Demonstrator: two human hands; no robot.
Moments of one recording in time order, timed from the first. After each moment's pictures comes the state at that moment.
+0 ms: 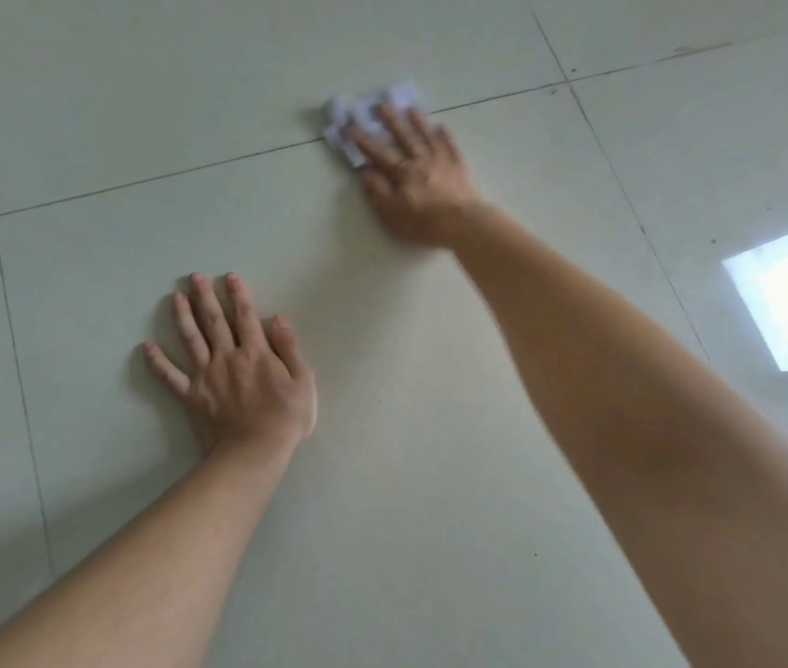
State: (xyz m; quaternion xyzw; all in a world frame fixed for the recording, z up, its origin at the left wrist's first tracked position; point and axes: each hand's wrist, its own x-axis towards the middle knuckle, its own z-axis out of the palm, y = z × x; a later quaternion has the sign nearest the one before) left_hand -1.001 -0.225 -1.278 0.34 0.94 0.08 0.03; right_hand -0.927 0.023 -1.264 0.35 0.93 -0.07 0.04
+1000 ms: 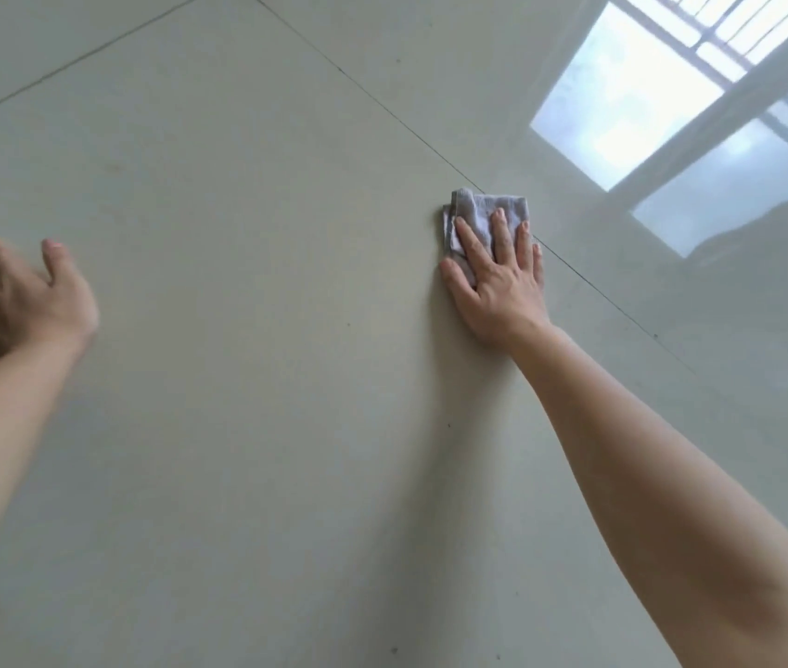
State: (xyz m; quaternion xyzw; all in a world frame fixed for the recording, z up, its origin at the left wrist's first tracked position) left_hand -1.106 -0.203 -1.400 0.30 0.91 0.25 0.12; right_hand -0.575 -0.243 -1.249 0.74 0.64 -0.18 0.00
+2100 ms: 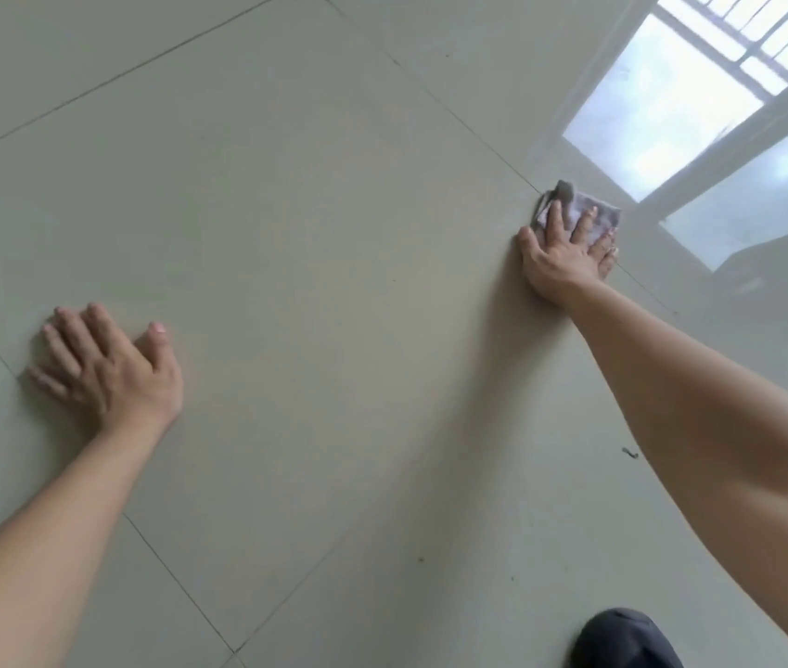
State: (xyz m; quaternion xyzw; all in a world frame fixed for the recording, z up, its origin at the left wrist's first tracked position) left_hand -1.011 -0.389 -1.285 0.45 0.88 0.14 0.04; right_hand -0.557 -0.233 -1.242 0.82 0.53 -0.21 0.05
